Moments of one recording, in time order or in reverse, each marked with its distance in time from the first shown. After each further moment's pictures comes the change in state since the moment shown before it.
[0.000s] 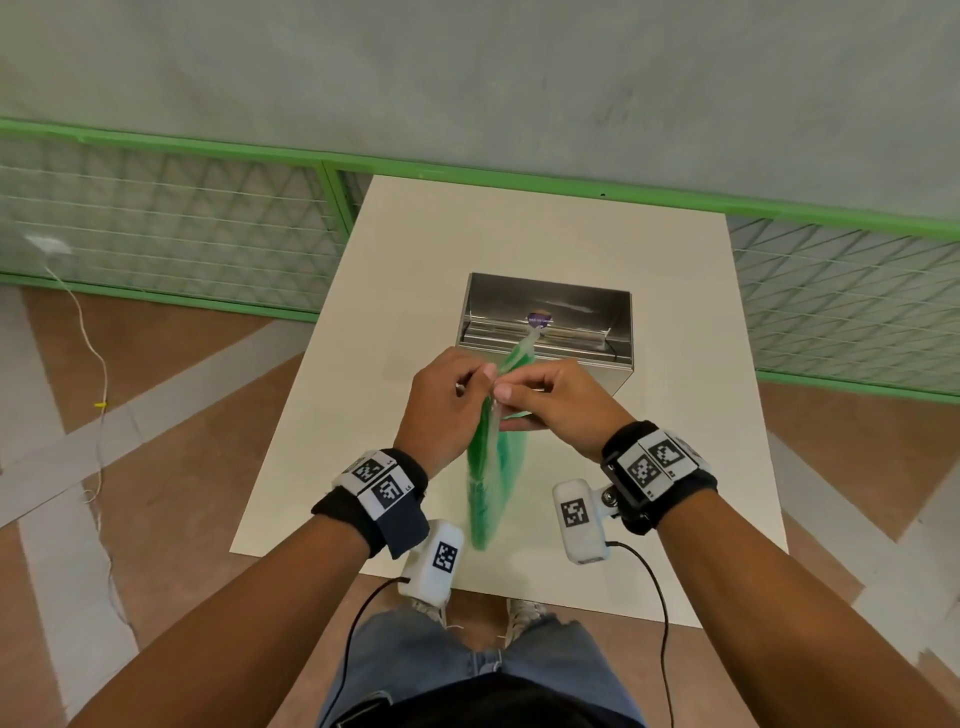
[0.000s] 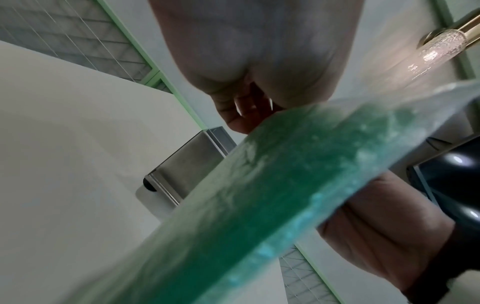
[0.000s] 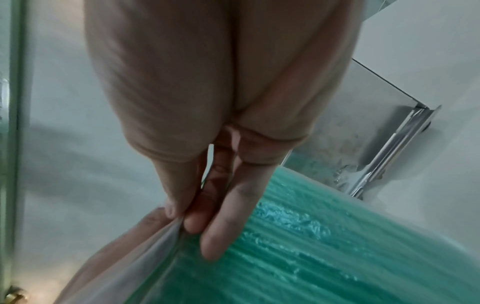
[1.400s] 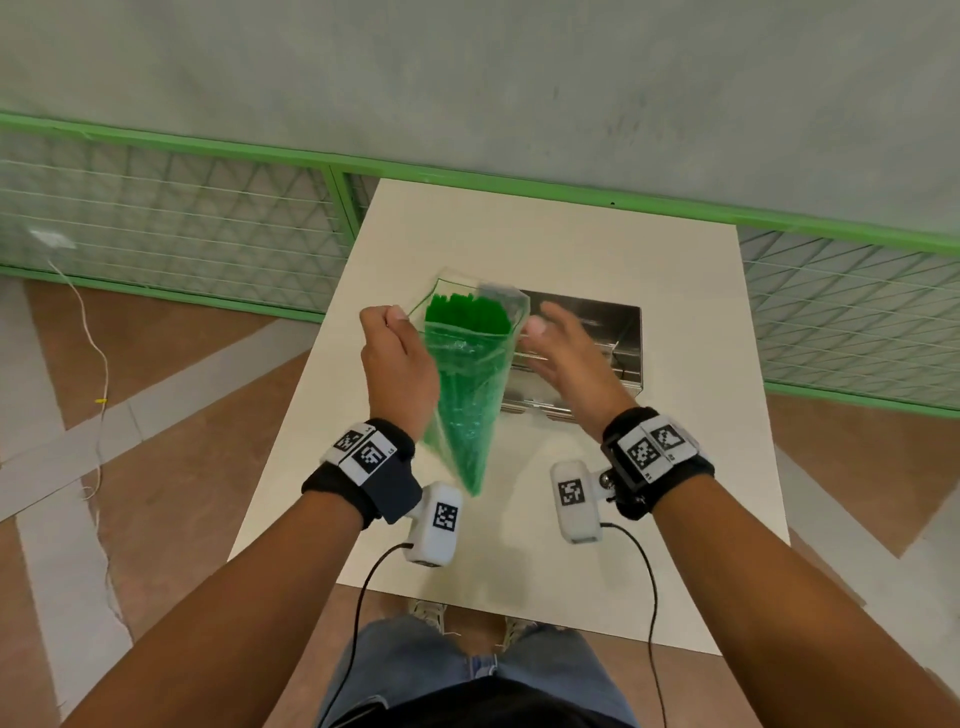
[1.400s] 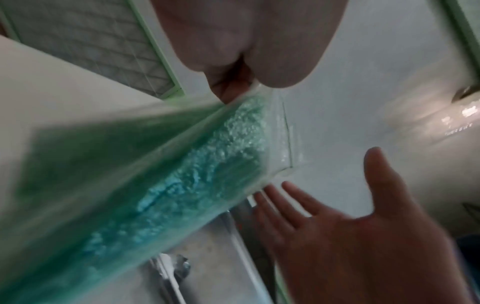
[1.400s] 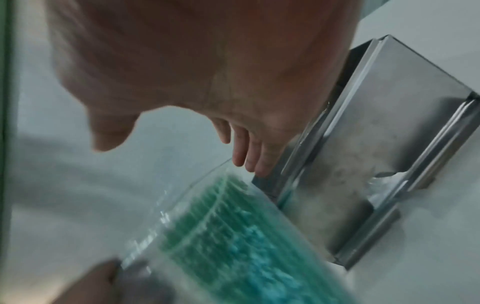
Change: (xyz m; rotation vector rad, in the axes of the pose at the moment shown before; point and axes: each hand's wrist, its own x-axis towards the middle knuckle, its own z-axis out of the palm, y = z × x) left_hand 0.047 0.005 -0.027 -0.061 0.478 -0.227; right_hand 0.033 -0.028 -0.008 -0.029 0.215 -0.007
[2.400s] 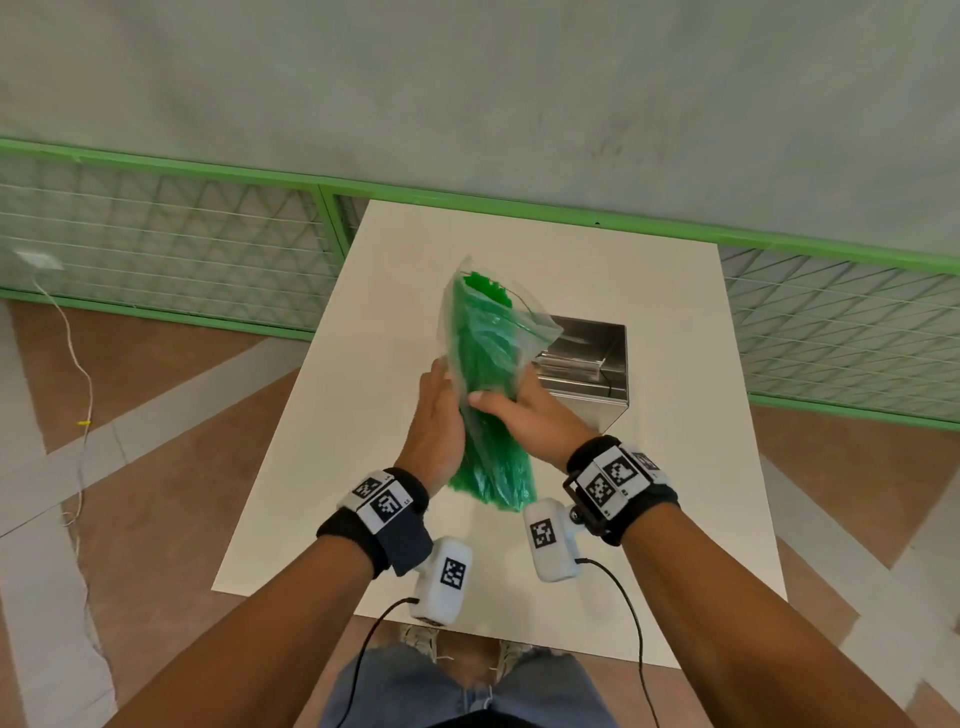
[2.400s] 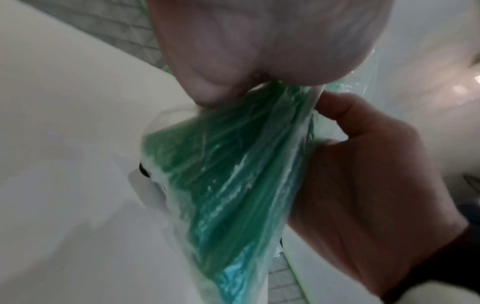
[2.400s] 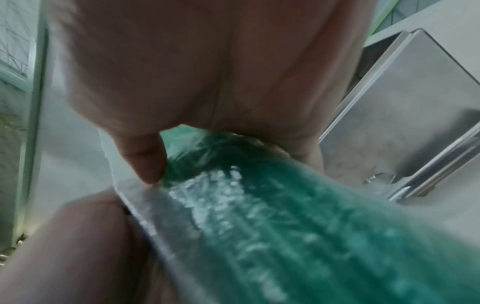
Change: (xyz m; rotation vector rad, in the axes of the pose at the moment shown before) left_hand -0.025 -0.033 0.028 -0.228 -0.531 -0.253; right_hand -0.001 0.012 0.020 -0.219 -0.194 -0.011
